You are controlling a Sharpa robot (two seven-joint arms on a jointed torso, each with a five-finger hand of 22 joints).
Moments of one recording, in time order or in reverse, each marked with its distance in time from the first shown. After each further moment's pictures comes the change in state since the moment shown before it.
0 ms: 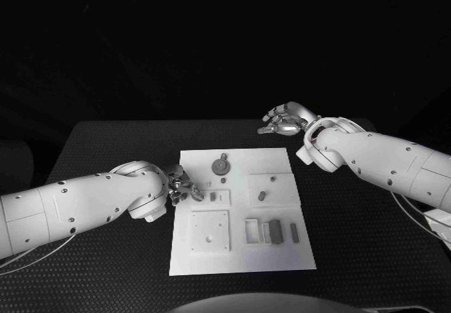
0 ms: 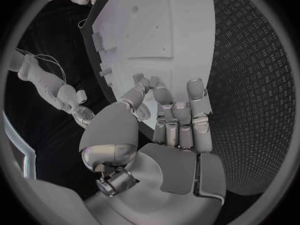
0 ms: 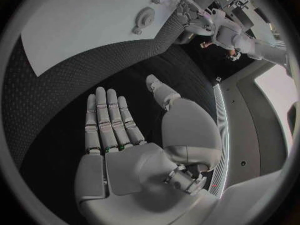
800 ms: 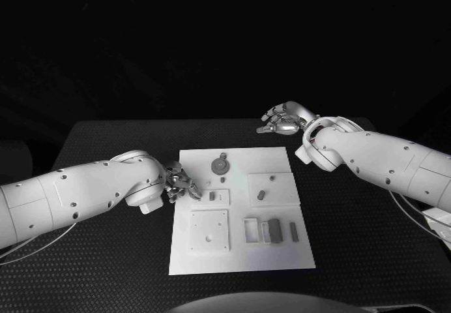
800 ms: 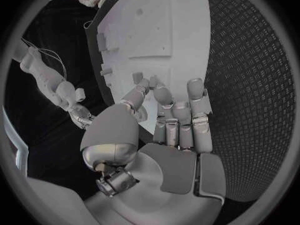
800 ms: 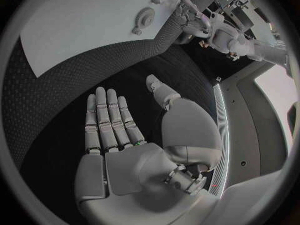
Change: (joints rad) left arm 0.027 0.031 0.014 -0.089 0.082 0.156 0.004; left_hand -0.020 0.030 -0.020 -0.032 -0.004 -0.010 0.004 0.009 0.015 0.000 0.000 0.000 0.001 -0.003 0.004 0.000 0.002 0.000 -0.005 -0.002 0.003 0.000; right arm -0.001 0.006 0.000 -0.005 0.000 0.001 0.000; right_hand 0.000 0.000 -0.003 0.003 0.000 0.000 0.000 0.004 -0.001 0.000 0.000 0.000 -0.002 0.000 0.000 0.000 0.002 0.000 0.000 0.000 0.000 0.002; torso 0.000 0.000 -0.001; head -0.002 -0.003
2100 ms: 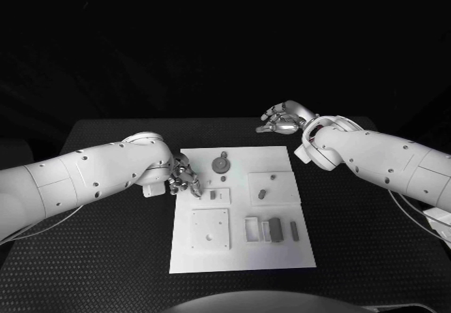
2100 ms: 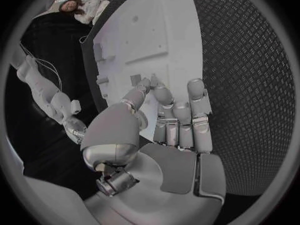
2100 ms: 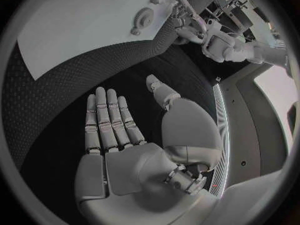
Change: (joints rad) left arm 0.033 0.110 0.015 -0.144 -0.049 0.250 -0.040; left_hand 0.033 -0.008 -0.010 -0.004 -0.003 -0.017 -0.002 0.009 0.000 -0.007 0.000 0.000 0.009 -0.007 -0.001 0.004 0.001 0.000 -0.009 0.002 0.012 0.000; right arm -0.001 0.008 0.000 -0.004 0.000 0.004 0.000; right_hand 0.000 0.000 0.000 0.000 0.000 0.000 0.000 0.000 -0.001 0.000 0.000 0.000 -0.003 0.000 0.000 -0.004 0.002 0.000 0.000 0.000 0.000 0.002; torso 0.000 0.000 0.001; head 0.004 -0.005
